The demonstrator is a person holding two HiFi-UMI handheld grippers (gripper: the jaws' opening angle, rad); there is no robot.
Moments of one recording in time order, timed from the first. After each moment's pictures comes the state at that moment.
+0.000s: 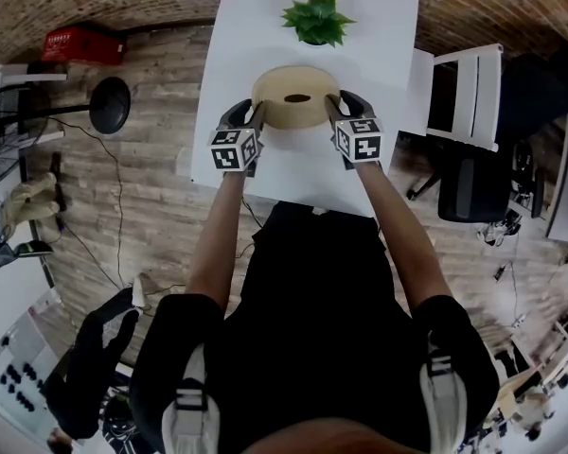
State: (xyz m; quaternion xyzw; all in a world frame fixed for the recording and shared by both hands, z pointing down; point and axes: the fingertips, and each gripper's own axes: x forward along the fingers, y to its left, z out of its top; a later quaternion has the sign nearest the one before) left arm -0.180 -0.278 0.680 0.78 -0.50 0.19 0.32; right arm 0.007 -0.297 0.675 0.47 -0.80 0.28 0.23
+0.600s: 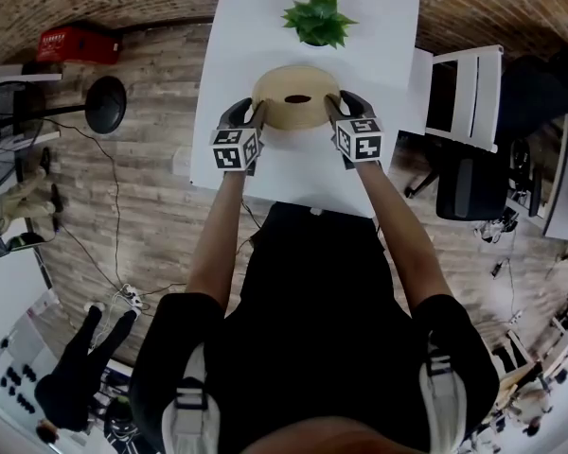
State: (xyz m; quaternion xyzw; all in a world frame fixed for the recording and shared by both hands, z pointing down) left arm -0.182 -0.287 0.690 0.79 -0.49 0.20 0.31; right arm 0.005 -0.303 0.685 0.47 -0.80 0.29 0.24
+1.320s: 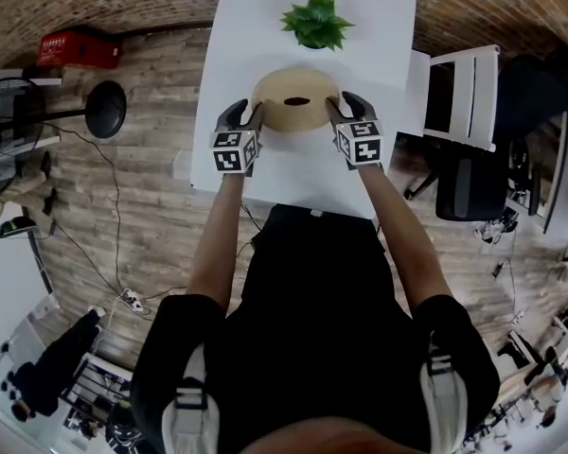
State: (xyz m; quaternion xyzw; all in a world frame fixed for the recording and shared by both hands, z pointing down) left arm -0.188 -0.289 0.682 0.79 -0.50 0.21 0.28; right arm 0.012 -0.302 0.676 0.47 -0.81 0.25 0.25
